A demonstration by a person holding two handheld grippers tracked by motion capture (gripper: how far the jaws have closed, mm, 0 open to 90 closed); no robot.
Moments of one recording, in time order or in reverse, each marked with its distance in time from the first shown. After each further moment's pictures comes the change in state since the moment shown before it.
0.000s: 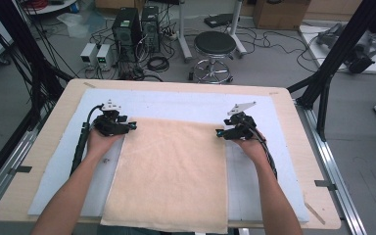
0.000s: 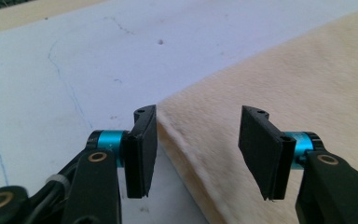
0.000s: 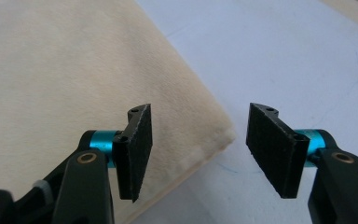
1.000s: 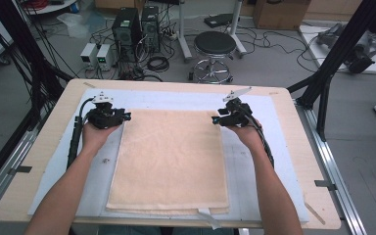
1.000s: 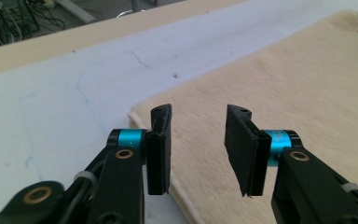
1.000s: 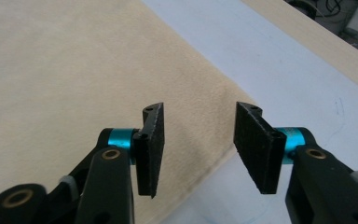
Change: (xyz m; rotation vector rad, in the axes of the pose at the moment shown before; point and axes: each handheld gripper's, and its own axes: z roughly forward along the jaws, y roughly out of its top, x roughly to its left) left arm 0.008 0.012 -0.028 -0.087 -0.041 -0.007; right arm -0.002 0.045 -0.009 -0.021 0.007 -0.008
